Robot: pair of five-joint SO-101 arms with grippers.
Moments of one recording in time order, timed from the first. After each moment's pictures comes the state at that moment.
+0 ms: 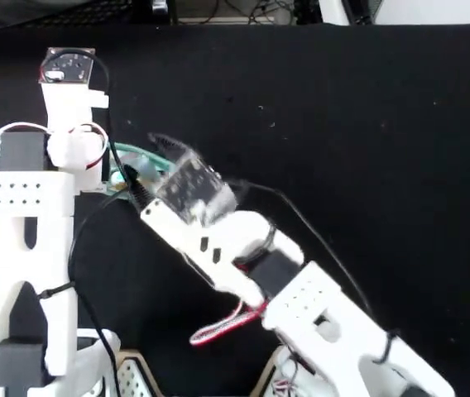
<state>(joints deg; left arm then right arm) -4.9 -13.0 5.5 90.3 -2.1 -43.9 -44.8 52.4 16.5 9.8</state>
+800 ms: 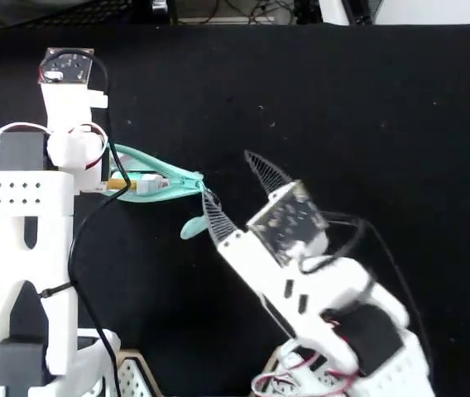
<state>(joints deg) -4.9 -13.0 5.5 90.3 -2.1 -35.7 -74.9 48.2 55.9 10.0</state>
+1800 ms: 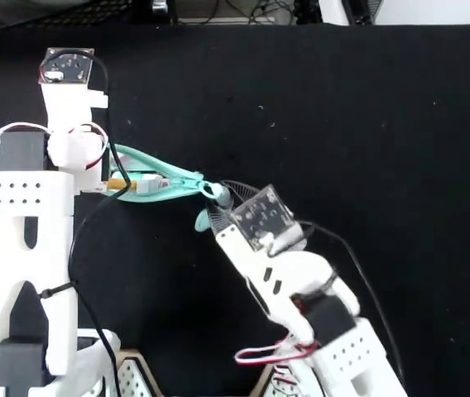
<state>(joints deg) -4.9 -13.0 5.5 90.3 -2.1 -29.4 -85.1 79.5 32.2 12.2</state>
